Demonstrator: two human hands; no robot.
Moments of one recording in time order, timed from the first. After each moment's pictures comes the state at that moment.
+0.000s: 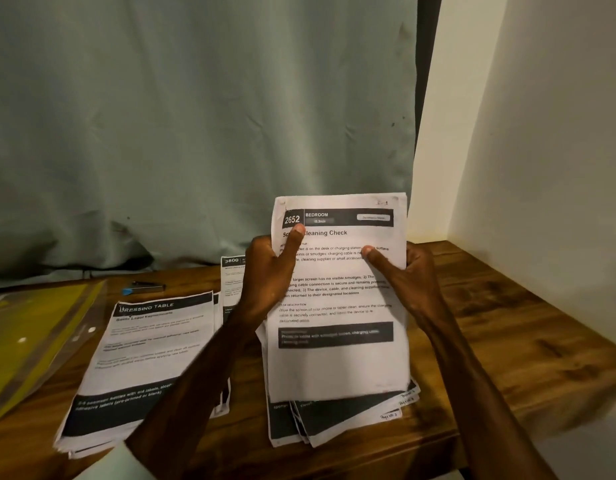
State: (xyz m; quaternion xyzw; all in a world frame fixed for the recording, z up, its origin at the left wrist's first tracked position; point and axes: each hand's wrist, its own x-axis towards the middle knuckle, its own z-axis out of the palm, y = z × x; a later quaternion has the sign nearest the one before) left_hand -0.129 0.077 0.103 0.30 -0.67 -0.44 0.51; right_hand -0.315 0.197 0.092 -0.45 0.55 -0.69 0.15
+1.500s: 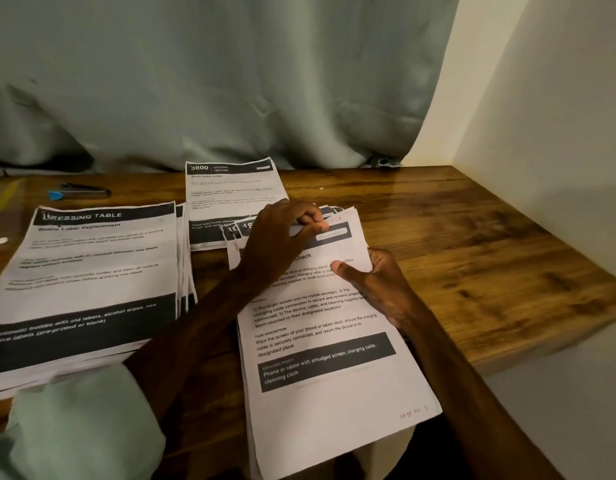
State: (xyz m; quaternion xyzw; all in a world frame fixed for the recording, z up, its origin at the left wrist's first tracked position) left_hand -0.172 0.020 -0.045 0.16 -0.84 -0.20 0.48; right_hand -0.310 0.172 -0.056 -0.38 0.63 -0.57 0.38
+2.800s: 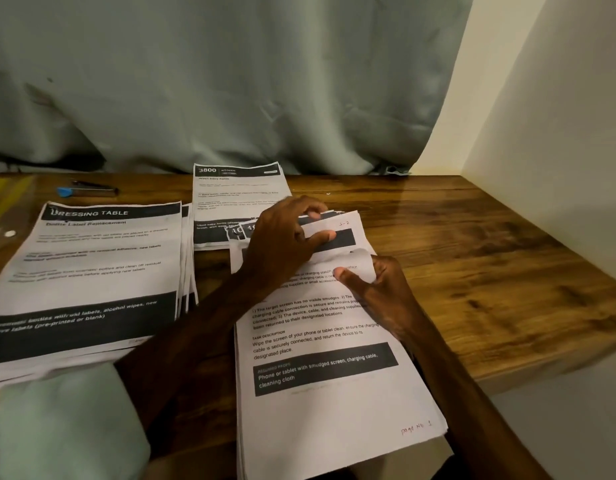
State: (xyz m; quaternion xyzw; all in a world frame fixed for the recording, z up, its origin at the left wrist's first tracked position) left_hand -0.168 0.029 -0.043 0.21 -0.83 -0.18 0.48; right_hand -0.311 0.172 -0.068 -0.46 0.64 -0.54 0.29
